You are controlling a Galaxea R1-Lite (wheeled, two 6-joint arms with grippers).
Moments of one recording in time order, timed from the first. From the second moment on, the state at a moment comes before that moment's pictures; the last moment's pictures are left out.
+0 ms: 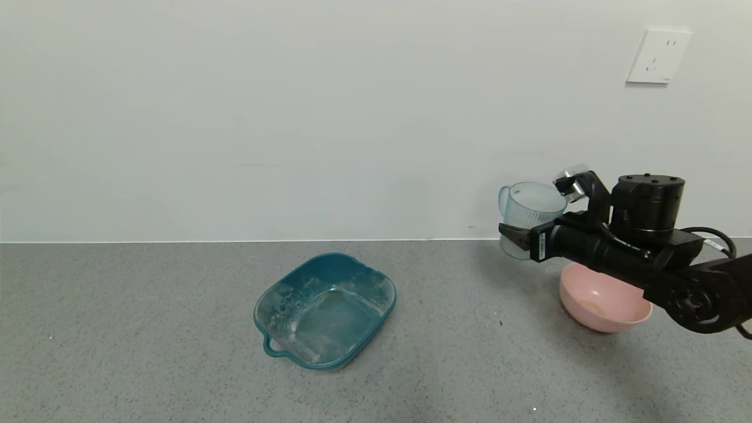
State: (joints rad) left arm 0.00 0.00 0.00 0.00 0.00 0.00; right arm 0.23 1.90 -0.93 -0.77 0.16 -0.08
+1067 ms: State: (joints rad) left arm 0.00 0.00 0.00 0.00 0.00 0.00; right arm -0.18 1.76 -0.76 -0.74 0.27 -0.40
